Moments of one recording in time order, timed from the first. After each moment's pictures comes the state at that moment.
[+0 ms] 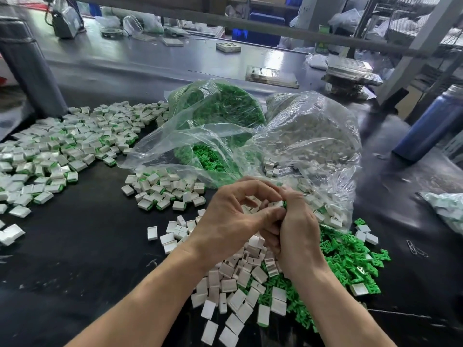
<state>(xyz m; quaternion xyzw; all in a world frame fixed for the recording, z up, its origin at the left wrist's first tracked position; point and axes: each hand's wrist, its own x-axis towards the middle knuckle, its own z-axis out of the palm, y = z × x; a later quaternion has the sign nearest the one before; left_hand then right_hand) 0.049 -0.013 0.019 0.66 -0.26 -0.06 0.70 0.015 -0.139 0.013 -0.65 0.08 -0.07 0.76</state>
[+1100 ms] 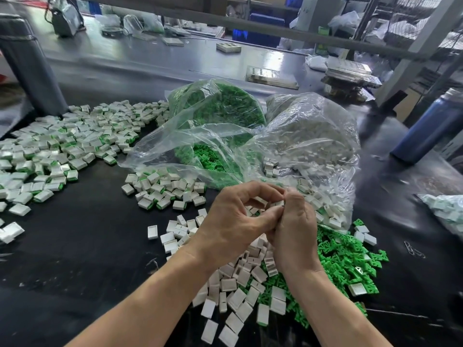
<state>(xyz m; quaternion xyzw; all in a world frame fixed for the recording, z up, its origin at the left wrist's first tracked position) 0.049 -0.015 0.010 0.68 -0.27 -0.05 0.68 0.016 -0.131 0.015 -0.63 0.04 -0.14 0.76</state>
